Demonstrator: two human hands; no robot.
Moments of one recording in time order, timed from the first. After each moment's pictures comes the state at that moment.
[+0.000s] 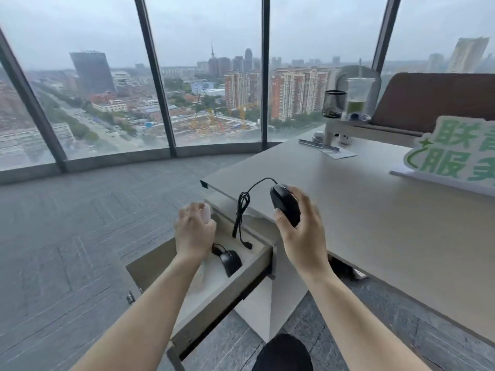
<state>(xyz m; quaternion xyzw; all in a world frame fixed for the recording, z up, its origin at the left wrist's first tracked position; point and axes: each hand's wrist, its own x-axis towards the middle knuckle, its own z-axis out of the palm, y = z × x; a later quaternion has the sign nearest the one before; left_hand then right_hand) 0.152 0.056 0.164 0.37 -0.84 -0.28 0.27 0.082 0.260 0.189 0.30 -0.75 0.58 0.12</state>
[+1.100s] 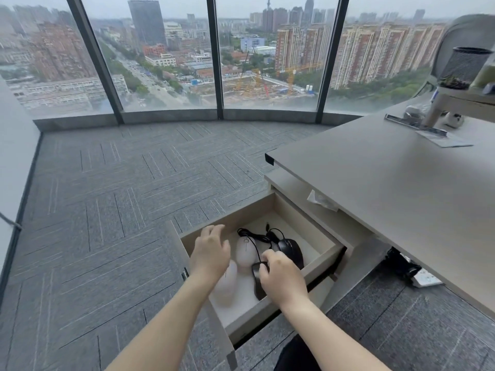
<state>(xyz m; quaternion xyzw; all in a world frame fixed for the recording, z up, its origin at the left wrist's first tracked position) 0.209 -0.062 0.040 0.44 -0.84 -0.27 0.16 0.115 0.084 0.027 0.40 -0.88 0.24 -0.12</state>
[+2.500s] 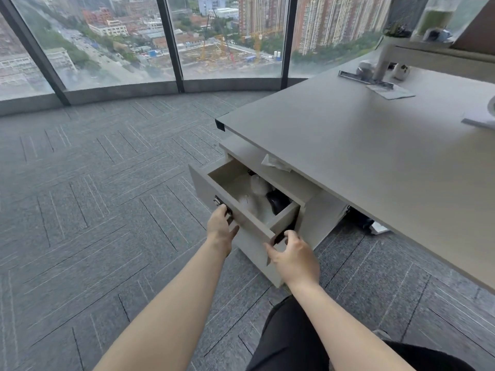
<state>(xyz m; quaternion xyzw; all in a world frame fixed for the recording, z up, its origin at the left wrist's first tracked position) 0.121 0.022 0.011 0.43 -0.40 -0.78 0.21 0.080 0.195 0.001 0.21 -0.93 0.30 -0.07</state>
